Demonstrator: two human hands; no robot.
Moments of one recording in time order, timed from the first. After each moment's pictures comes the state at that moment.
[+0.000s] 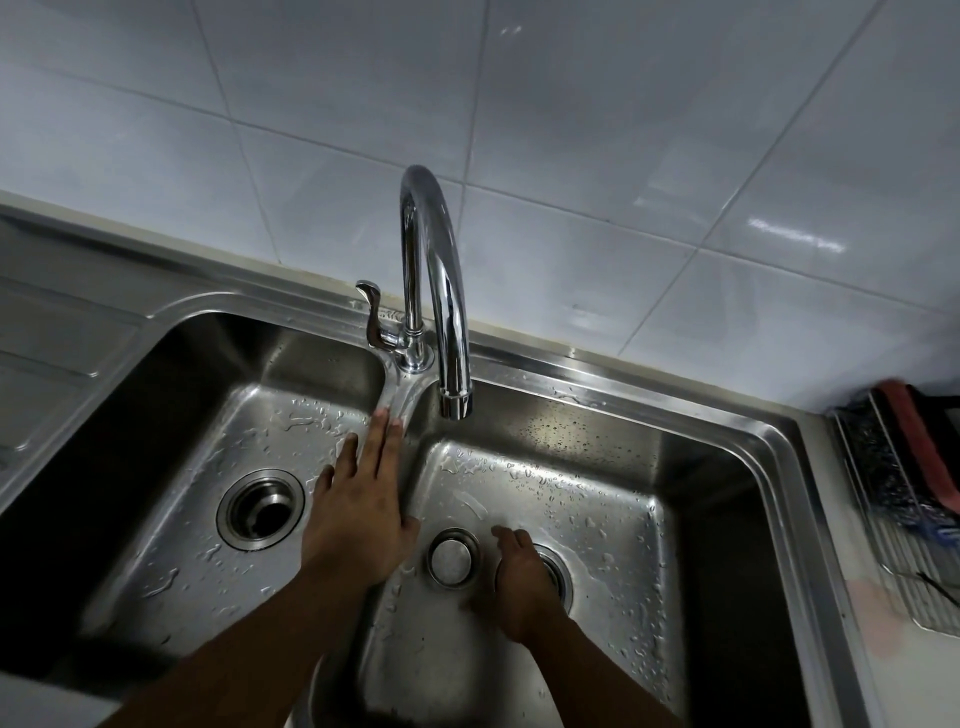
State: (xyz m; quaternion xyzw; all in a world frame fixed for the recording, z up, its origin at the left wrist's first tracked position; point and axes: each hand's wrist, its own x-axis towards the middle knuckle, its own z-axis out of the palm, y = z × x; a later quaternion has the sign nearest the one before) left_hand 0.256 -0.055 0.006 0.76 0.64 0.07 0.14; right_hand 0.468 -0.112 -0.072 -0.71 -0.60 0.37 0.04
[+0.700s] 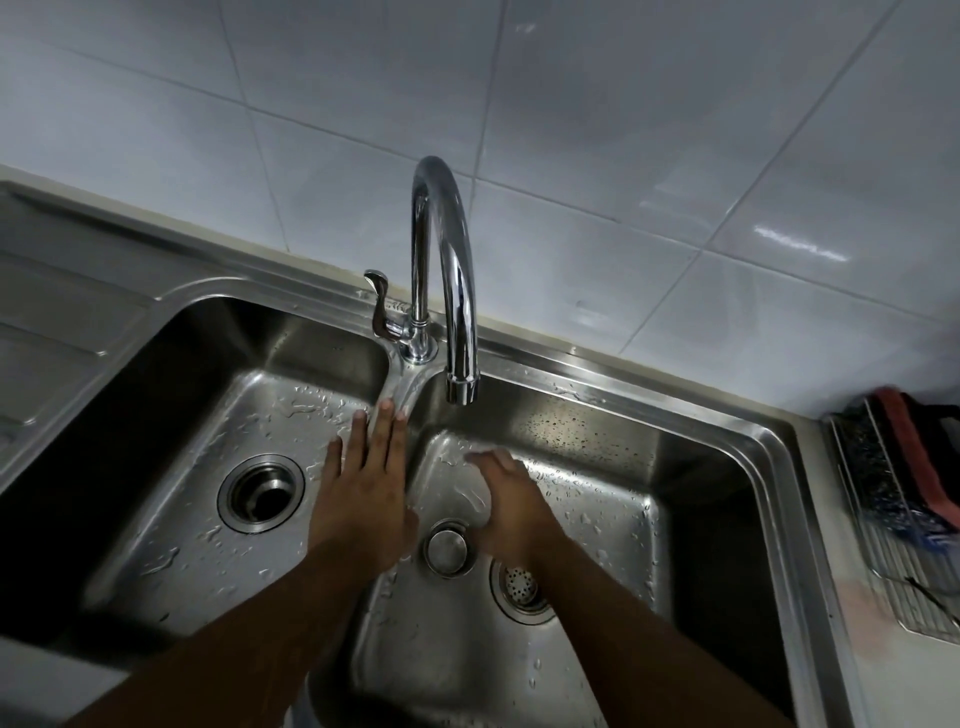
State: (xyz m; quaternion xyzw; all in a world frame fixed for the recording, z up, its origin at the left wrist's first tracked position) left_hand 0.259 -0.059 0.002 0.77 0.63 0.02 0.08; right_hand 0.463 -0.061 -0.001 -0.62 -0.72 0.29 0.09
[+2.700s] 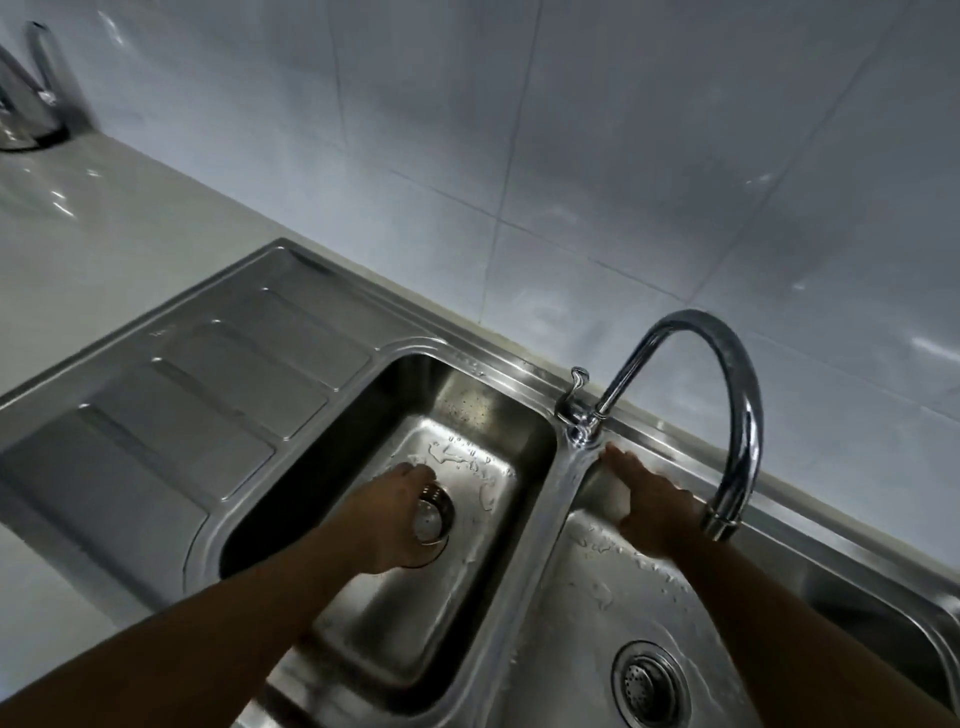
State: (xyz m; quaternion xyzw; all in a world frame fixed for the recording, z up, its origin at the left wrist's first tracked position) left_hand 0.074 -0.037 0.065 0.73 0.63 0.05 0.27; right_hand 0.399 0.030 0.096 -0.64 -0.73 0.22 -0.06
